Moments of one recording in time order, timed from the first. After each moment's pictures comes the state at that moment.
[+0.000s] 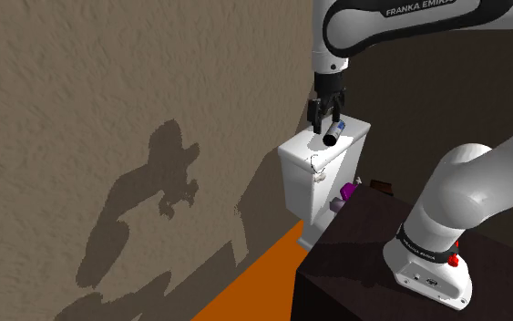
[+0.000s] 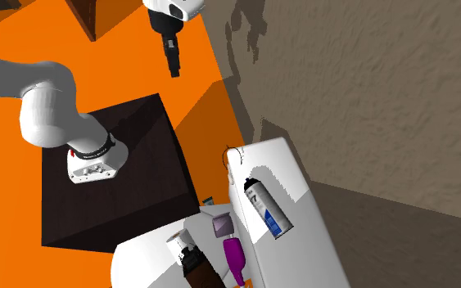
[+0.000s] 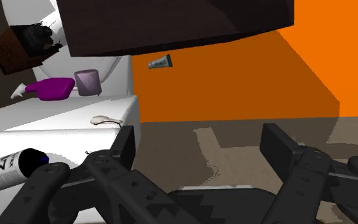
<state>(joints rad) -0.08 -0.62 0.05 -2.42 0.02 1.69 0.08</state>
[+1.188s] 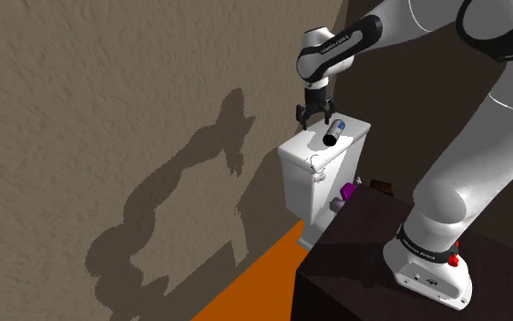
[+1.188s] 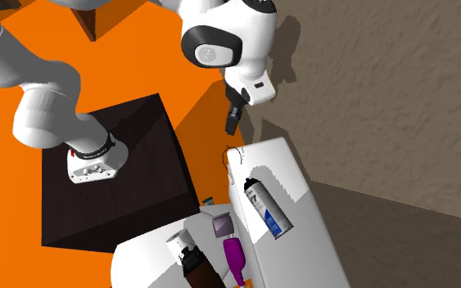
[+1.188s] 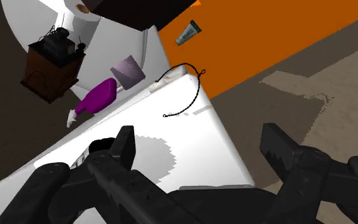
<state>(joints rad) -0.29 -0.07 -0.05 -2.21 -0.08 2.03 0.33</state>
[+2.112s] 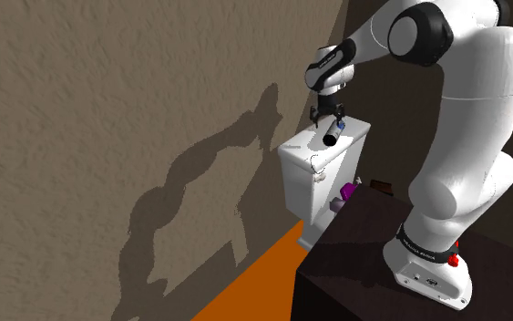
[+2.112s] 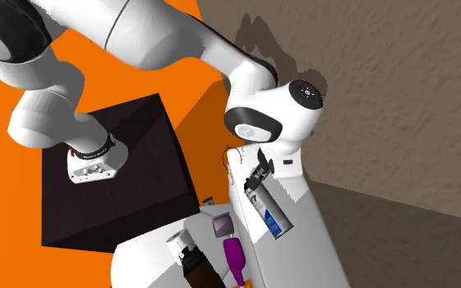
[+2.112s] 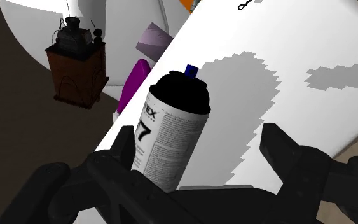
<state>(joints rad) -0.41 0.30 -0.18 -1.94 -0.07 2.14 0.48</state>
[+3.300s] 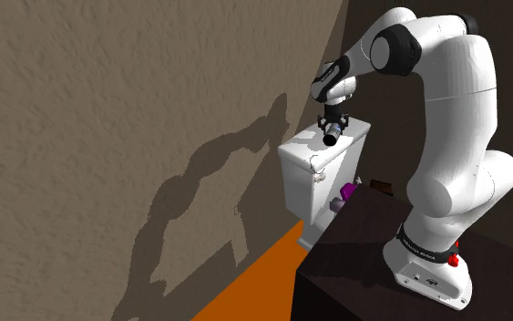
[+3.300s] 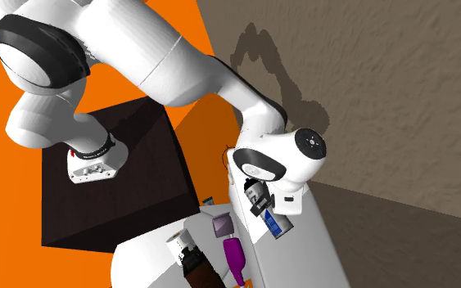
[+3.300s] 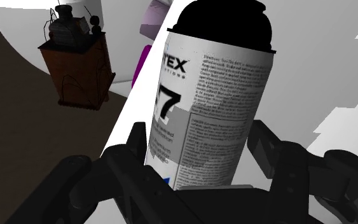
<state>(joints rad) -0.47 0.49 -0.22 -1.84 -0.03 2.23 0.53</state>
